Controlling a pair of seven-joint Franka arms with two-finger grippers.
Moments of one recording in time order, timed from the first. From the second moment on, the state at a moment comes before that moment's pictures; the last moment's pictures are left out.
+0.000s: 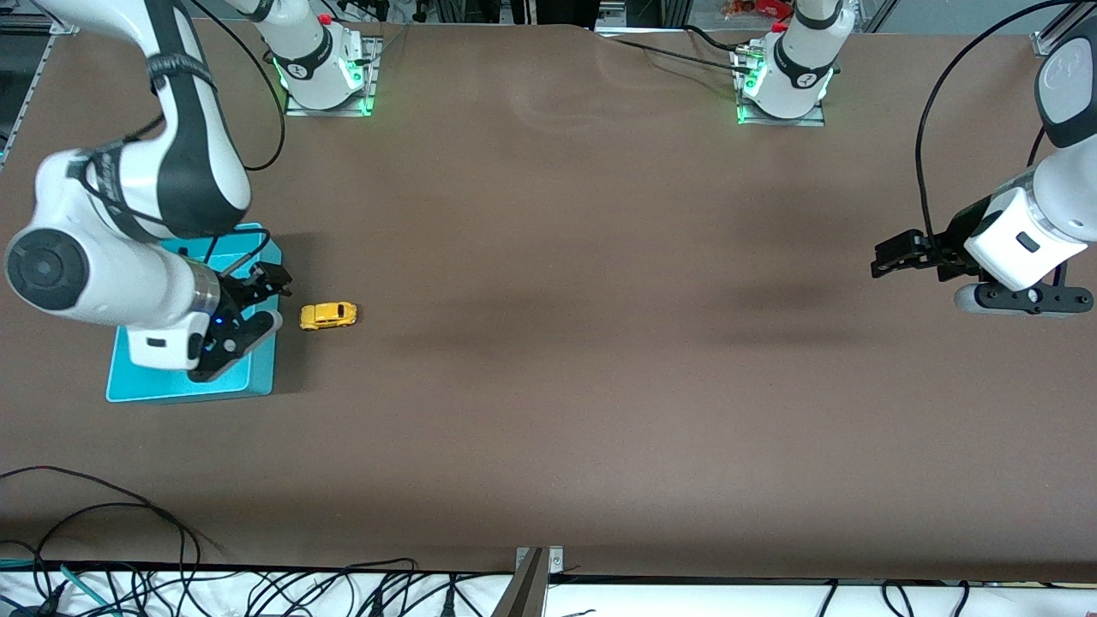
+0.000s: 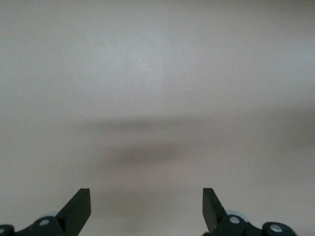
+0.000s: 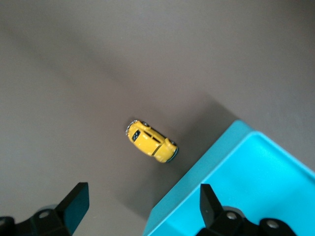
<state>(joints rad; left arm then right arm) -0.03 0.17 0.00 -1.55 -0.09 1.65 -0.03 0.19 0.46 -0.05 -1.44 0.04 1.70 -0.60</state>
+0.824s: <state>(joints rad) -0.04 0.18 0.00 -1.58 -0.05 1.71 -0.07 0.19 0.53 -0.01 -1.83 0.04 2.25 -1.06</state>
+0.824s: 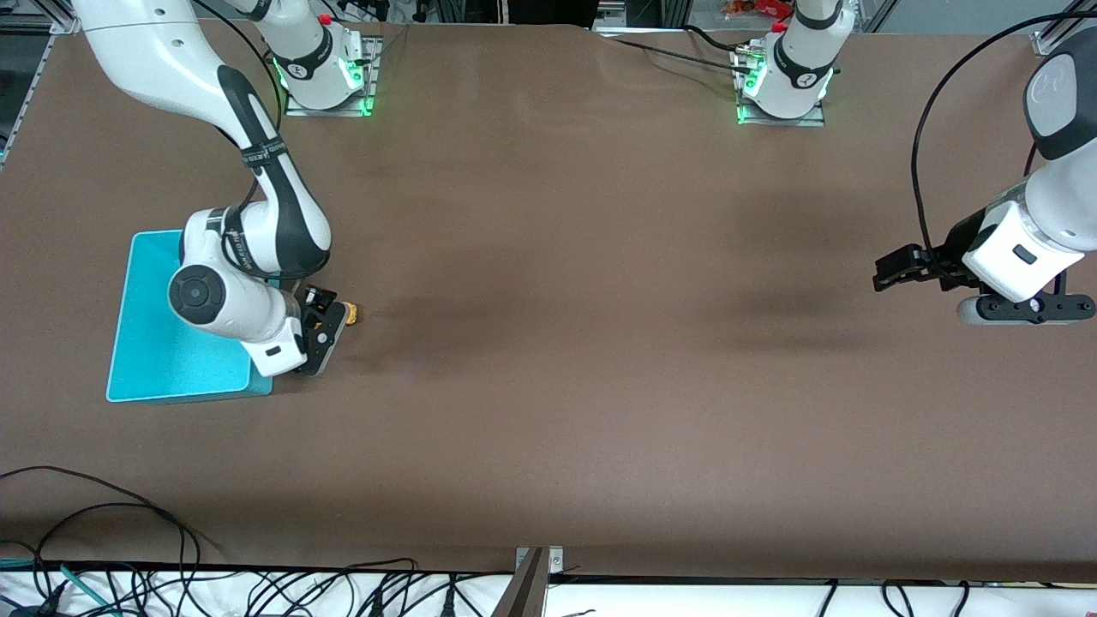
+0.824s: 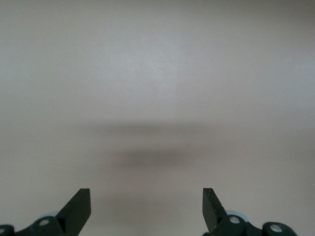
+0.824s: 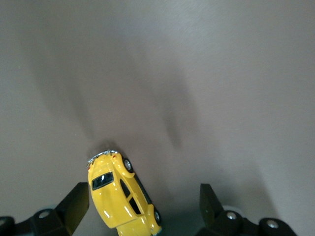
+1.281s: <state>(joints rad) -0.04 0.12 0.00 -1.70 -0.03 1.82 -0.07 0.19 0.44 -0.01 -2.07 0.04 2.41 -1.20</state>
